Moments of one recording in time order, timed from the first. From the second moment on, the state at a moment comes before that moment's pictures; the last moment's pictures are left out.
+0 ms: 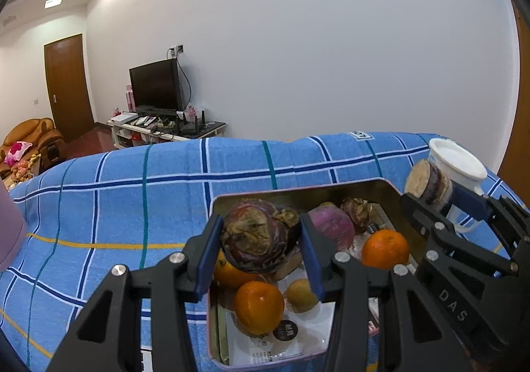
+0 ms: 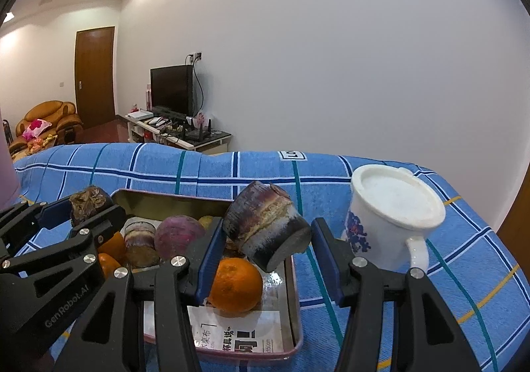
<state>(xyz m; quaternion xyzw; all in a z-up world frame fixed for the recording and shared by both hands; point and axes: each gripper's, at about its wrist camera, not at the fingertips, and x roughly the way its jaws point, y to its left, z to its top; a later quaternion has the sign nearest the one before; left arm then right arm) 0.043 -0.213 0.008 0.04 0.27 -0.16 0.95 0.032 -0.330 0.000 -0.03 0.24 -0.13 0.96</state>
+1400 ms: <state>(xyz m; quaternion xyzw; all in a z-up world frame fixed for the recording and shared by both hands) 0.077 -0.221 -0.007 0.05 0.32 -0.16 0.93 0.081 -0.318 -0.024 -0.05 0.32 -0.10 0.94</state>
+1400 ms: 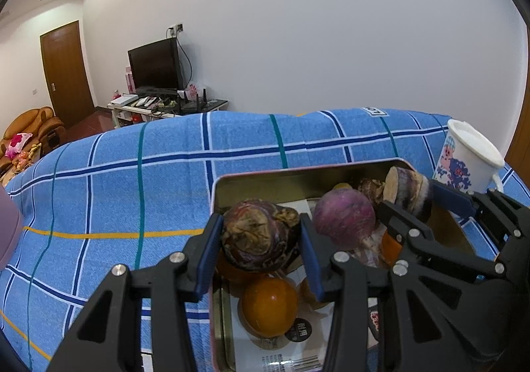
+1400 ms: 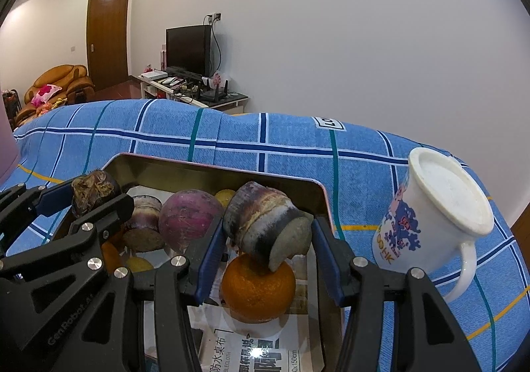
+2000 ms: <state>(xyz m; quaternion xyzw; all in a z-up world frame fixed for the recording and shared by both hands) 0.052 -0.211 0.000 0.05 0.28 -0.14 0.95 0.062 -0.312 -0.020 -0.06 0.29 -0.07 0.95</state>
